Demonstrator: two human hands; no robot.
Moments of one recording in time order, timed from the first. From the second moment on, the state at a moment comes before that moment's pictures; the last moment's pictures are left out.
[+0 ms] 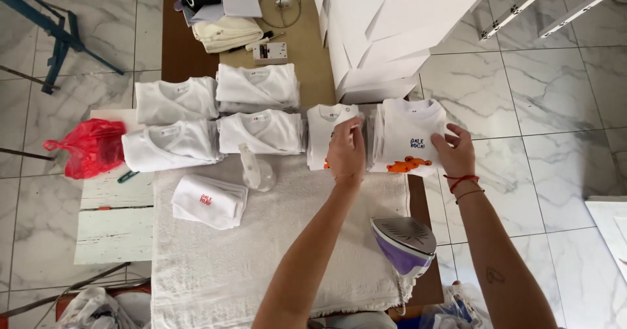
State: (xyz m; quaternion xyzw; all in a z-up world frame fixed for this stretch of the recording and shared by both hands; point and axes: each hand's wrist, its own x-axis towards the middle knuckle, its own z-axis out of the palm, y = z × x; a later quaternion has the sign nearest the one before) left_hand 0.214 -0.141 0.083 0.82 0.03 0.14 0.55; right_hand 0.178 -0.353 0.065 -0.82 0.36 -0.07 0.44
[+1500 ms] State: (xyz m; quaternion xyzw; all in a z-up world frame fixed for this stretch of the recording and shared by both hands) left_hand -0.276 0.508 -0.121 -0.13 0.67 0.48 0.55; right_hand -0.062 0.269 0.109 -0.80 -0.25 0.51 0.19
